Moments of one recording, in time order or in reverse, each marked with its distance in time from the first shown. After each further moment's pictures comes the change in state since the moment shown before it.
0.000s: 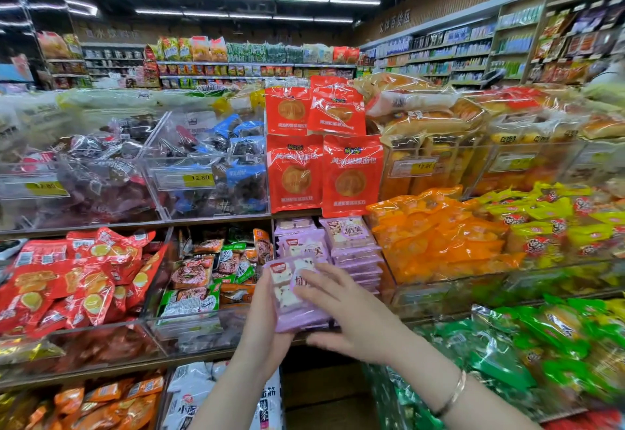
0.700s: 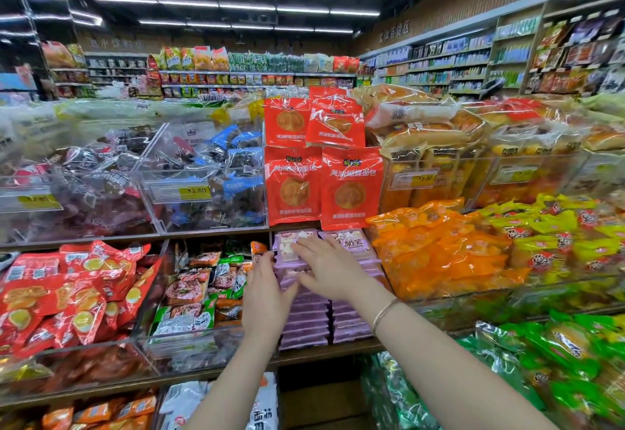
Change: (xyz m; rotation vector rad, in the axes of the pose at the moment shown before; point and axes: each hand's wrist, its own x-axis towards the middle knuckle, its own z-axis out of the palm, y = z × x) left_hand 0.085 -0.001 -0.029 1.488 0.460 0.582; right_hand 0.098 0.062 0.012 -0.175 -0.063 0.185
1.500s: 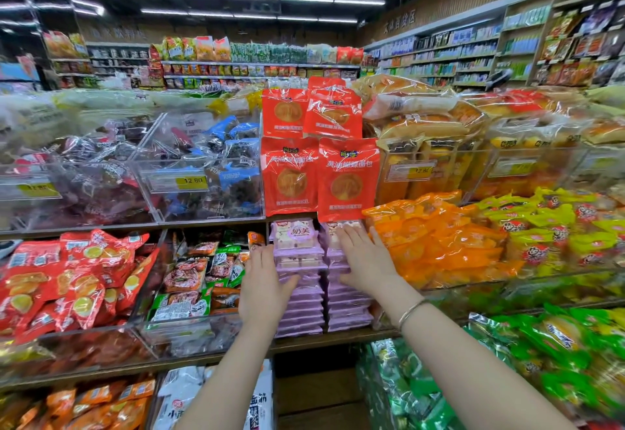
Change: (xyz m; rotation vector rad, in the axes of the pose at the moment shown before) left_hand -0.001 -0.002 0.009 0.206 -0.007 0.038; right_hand -0.038 0.041 -0.005 -0.195 -0.016 0.284
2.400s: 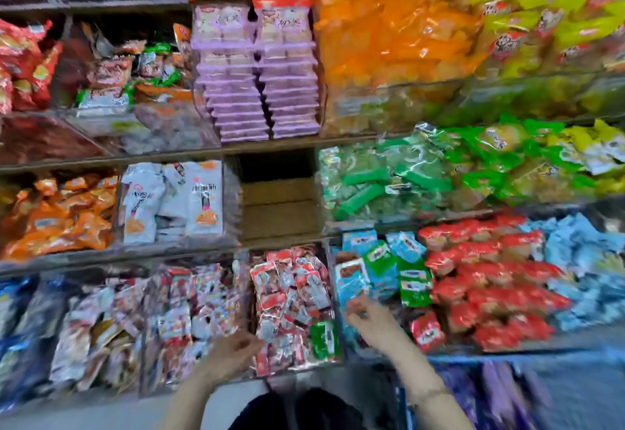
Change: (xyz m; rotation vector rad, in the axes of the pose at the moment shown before) left_hand -0.394 -0.004 -0.018 -0.294 -1.166 -0.753; right_hand -0.399 0.010 0.152 0.979 -0.751 0.541
